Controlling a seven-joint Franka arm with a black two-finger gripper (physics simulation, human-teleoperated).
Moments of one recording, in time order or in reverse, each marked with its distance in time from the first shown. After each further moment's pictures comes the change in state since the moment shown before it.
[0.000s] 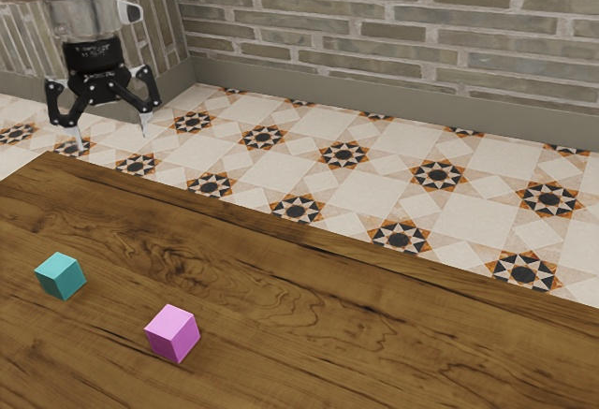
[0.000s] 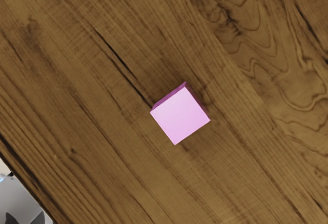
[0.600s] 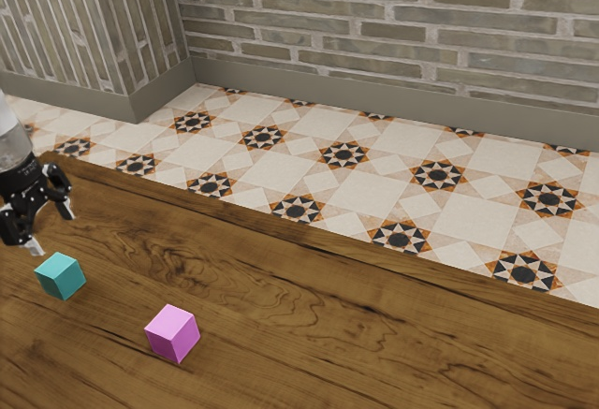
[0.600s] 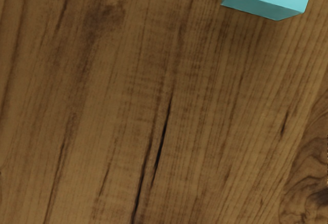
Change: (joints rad) arm 0.208 -0.251 0.135 -0.726 -0.071 0.630 -0.492
